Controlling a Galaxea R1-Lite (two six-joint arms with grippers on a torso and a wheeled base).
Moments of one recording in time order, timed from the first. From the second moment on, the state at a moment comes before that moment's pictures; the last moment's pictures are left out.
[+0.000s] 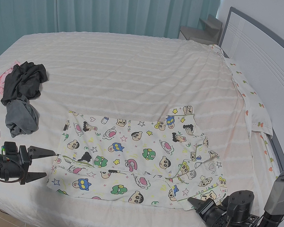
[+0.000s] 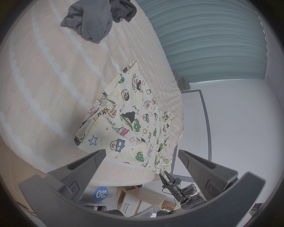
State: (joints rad) left arm 0.12 1.69 -0.16 -0.98 -0.73 -0.92; right arm 0.57 2.08 -0.10 -1.44 -0.13 1.08
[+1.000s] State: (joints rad) left arm 0.12 1.69 -0.16 -0.98 -0.73 -0.92; right arm 0.35 1.89 -0.02 -1.32 -0.02 0.59
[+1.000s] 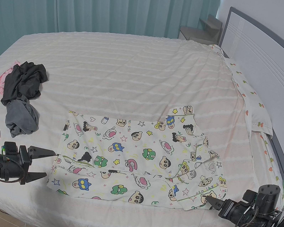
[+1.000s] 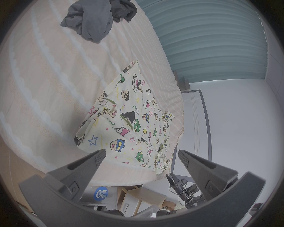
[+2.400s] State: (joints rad) left arm 0.12 1.70 -0.17 -0.98 -0.73 -0.92; right arm 0.15 1.97 -0.11 -1.31 0.27 0.36
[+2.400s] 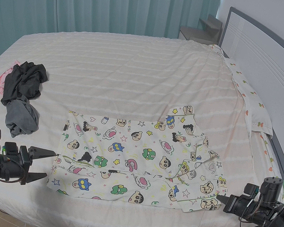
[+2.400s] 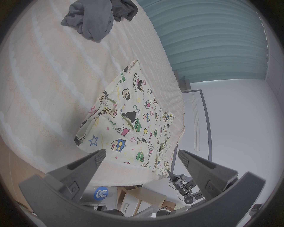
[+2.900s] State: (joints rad) left arm 0.12 1.70 -0.17 -0.98 -0.73 -0.92; right arm 0.15 2.02 -0.03 -1.37 0.27 0.46
